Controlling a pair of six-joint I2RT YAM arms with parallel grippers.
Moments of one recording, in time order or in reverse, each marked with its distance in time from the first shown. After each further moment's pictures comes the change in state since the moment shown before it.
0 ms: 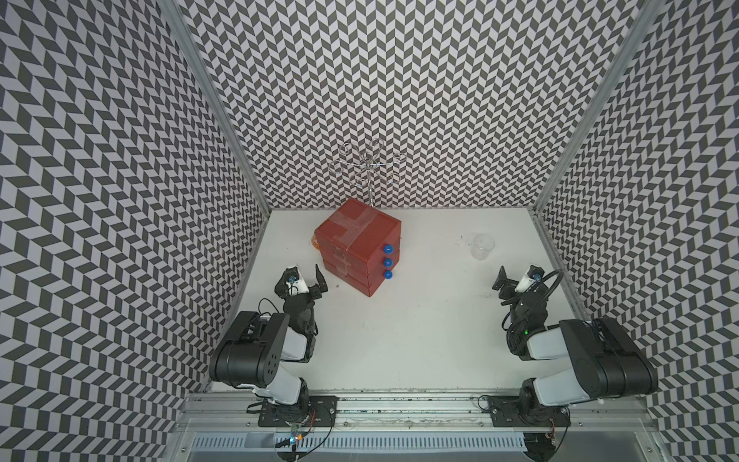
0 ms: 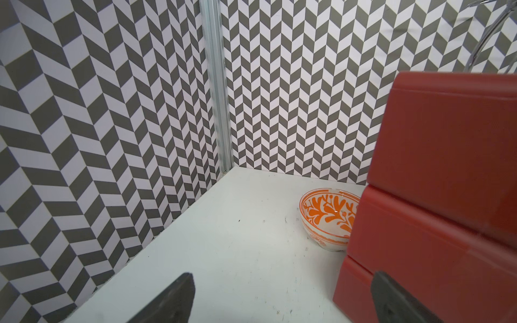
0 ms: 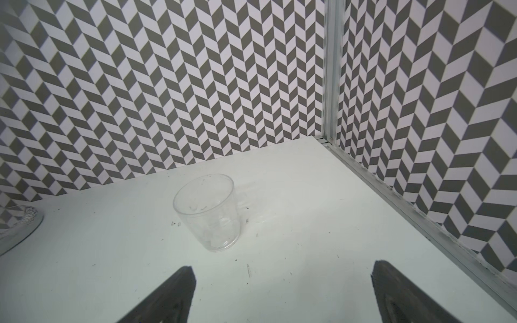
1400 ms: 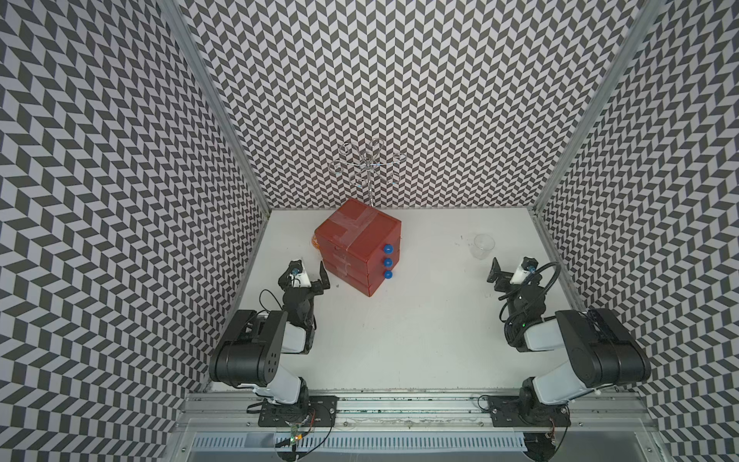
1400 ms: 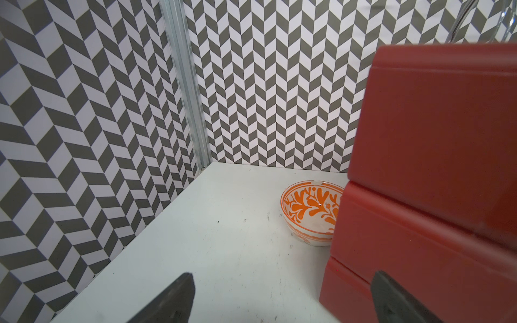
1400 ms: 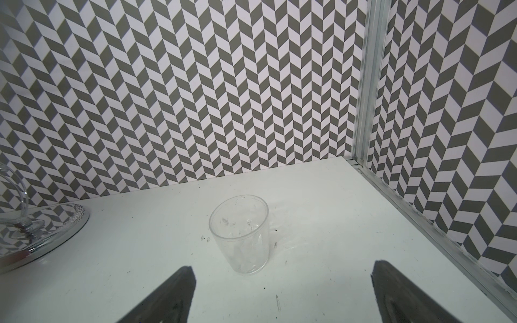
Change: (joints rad) left arm 0.028 0.000 0.063 -0.116 0.117 0.012; right arm 0.001 0.029 0.066 0.027 -0.077 -0.031
